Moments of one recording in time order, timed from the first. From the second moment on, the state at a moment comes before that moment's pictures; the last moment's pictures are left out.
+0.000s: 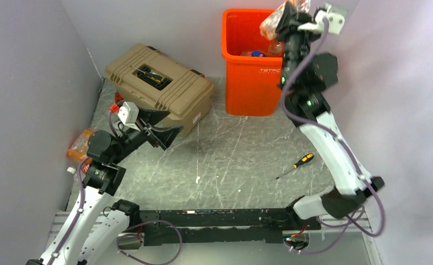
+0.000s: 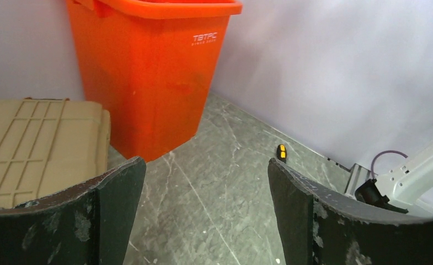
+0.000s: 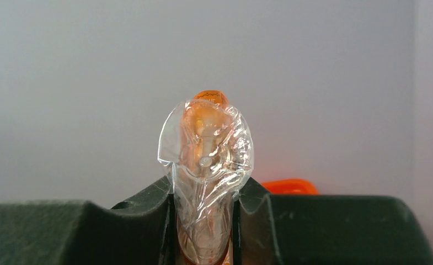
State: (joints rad) left arm -0.32 0.66 0.74 0.19 0.56 -0.35; right arm 0.64 1.33 1.73 0.33 0.58 -0.17
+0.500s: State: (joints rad) left arm -0.32 0.67 0.74 0.14 0.48 -0.33; right arm 0.32 1.96 2.11 0.22 0.58 0.04
